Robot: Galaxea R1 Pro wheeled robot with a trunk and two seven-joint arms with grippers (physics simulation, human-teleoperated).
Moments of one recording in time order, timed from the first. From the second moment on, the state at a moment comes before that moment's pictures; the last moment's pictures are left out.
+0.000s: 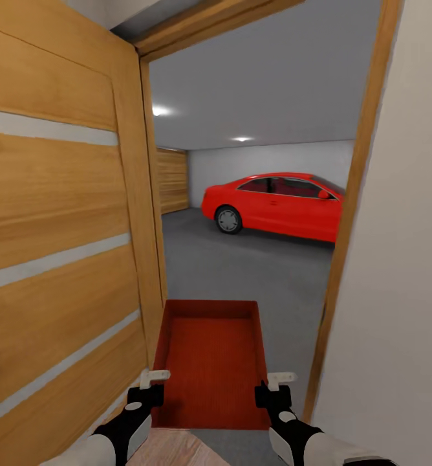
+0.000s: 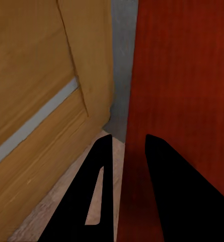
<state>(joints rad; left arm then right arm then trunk) -0.62 -0.09 -0.02 -0.17 0.03 -0.11 0.20 -0.67 0.14 0.03 0.01 0.06 -0.35 -0.19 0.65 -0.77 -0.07</state>
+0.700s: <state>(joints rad) -0.62 -0.09 -0.02 -0.17 0.03 -0.11 0.20 -0.67 0.14 0.03 0.01 0.07 -0.35 -0.19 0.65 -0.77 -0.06</state>
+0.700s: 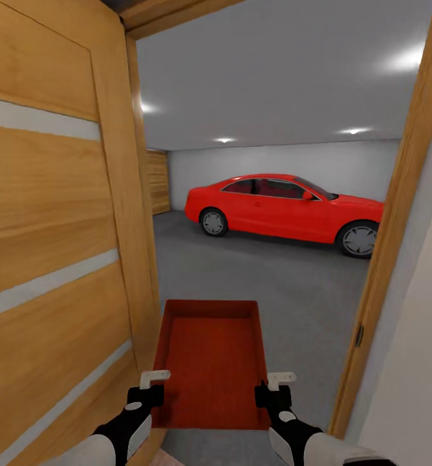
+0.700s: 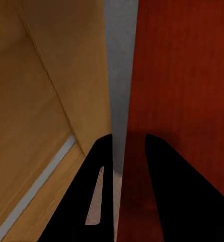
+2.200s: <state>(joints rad) -0.62 -0.09 -0.02 -0.17 0.03 -0.11 0.19 -0.67 0.14 0.02 0.01 0.07 -0.36 -0.19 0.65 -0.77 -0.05</state>
